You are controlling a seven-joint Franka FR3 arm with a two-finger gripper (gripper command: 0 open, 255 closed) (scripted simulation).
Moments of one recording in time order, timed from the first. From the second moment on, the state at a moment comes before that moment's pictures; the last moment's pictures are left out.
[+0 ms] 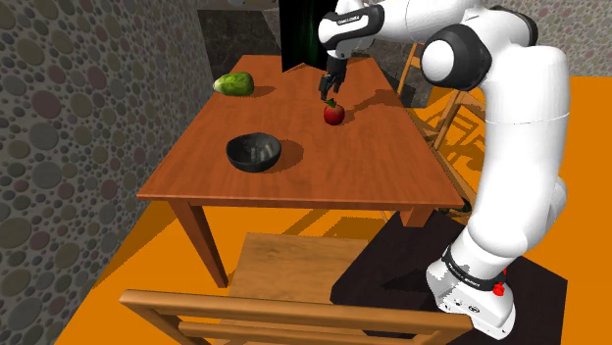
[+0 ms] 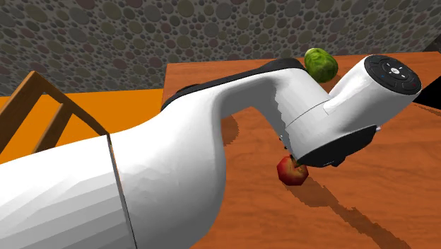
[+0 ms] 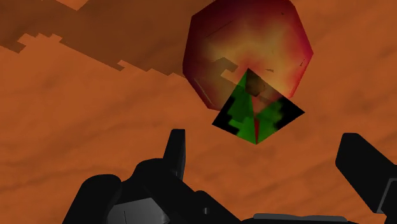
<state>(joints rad) -0.18 0.44 -0.22 -1.45 0.19 2.01 -0.55</state>
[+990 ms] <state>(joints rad) -0.18 0.48 -0.22 -1.47 0.20 2.06 -0.56</state>
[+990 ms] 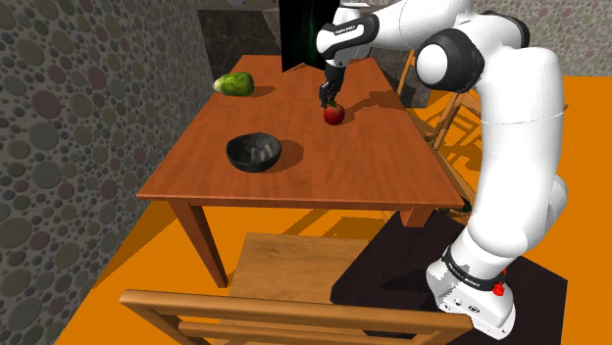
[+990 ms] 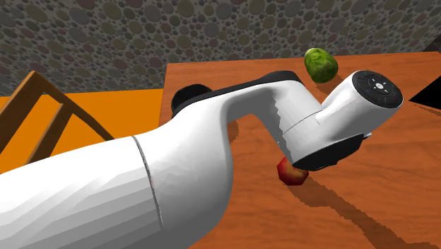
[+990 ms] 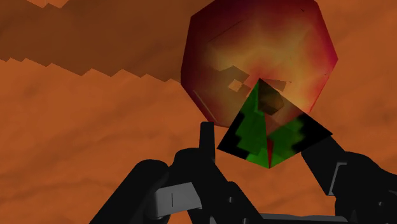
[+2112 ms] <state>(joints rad) -0.18 0.46 -0.22 -1.38 0.19 1.95 -0.54</state>
